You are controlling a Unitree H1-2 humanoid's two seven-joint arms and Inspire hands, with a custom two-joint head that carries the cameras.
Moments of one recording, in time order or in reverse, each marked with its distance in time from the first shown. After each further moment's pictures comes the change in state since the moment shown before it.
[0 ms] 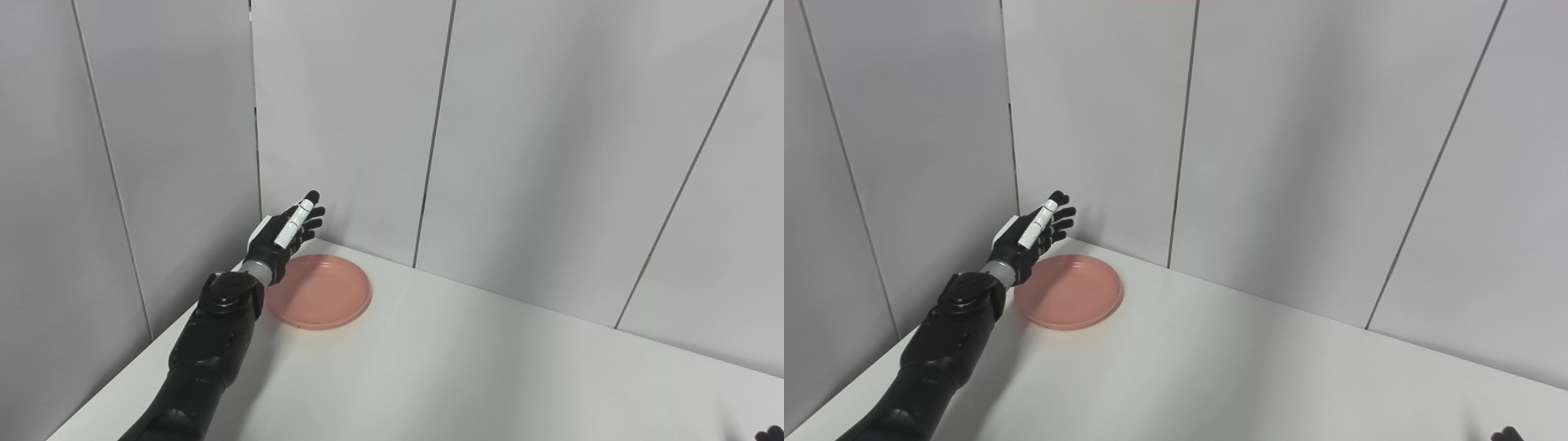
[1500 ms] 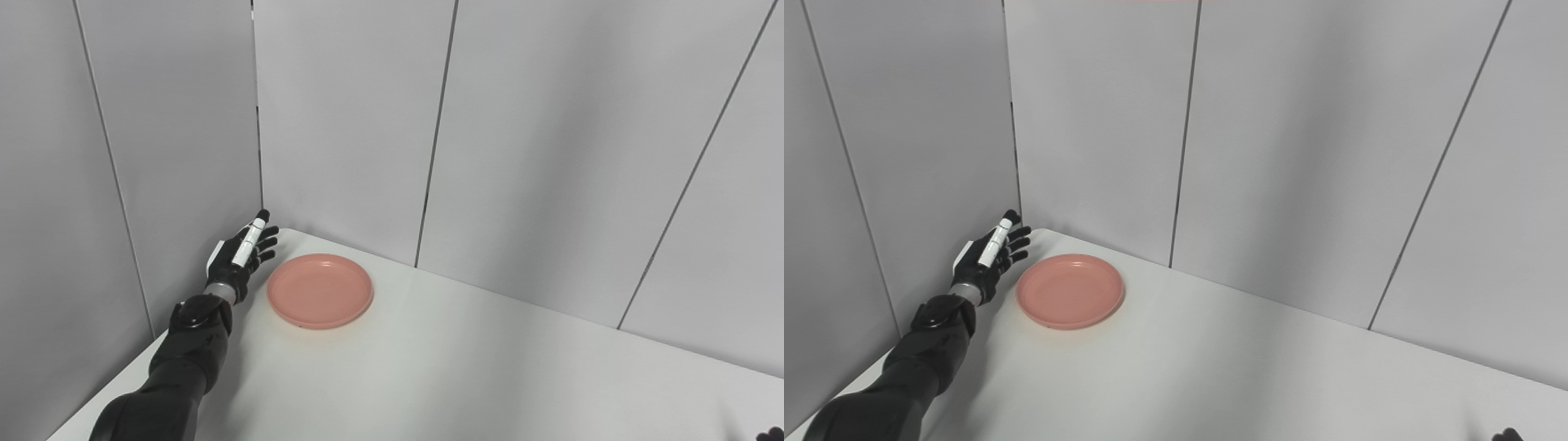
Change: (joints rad) left arm -0.079 0.057 0.111 0.496 -0.058 -0.284 -0.030; right arm 0.012 -0.001 0.000 -0.021 -0.007 0.000 0.000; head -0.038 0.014
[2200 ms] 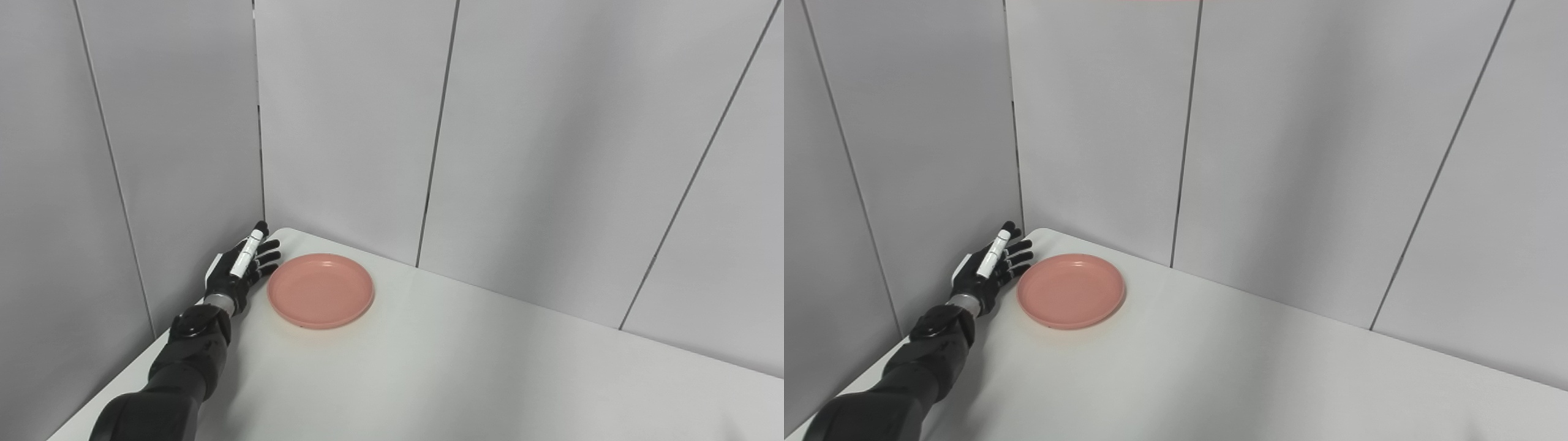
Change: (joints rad) left arm -0.015 -0.001 0.001 0.065 -0.025 -0.012 -0.018; right arm 0.099 0.002 0.000 -0.103 0.000 0.001 -0.006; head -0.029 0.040
